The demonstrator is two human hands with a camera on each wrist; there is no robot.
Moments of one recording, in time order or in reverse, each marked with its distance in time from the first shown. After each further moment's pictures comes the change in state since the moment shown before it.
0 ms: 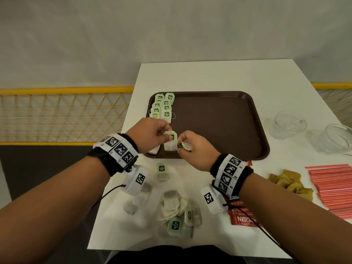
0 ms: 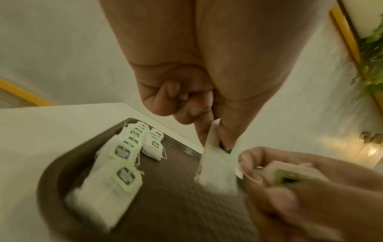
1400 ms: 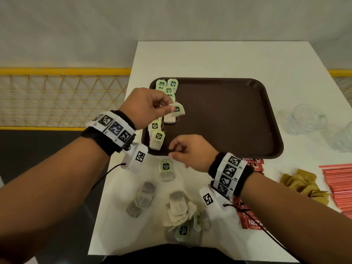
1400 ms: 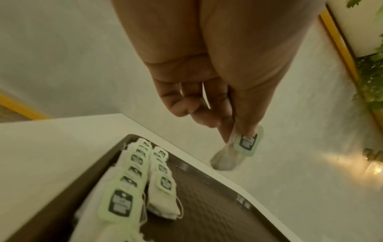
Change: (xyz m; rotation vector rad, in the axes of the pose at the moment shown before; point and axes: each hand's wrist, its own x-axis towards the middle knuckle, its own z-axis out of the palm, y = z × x) left_hand 0.043 -0.032 -0.020 -0.229 0.169 0.051; right_hand 0.025 0.002 0.027 0.011 -0.174 0.099
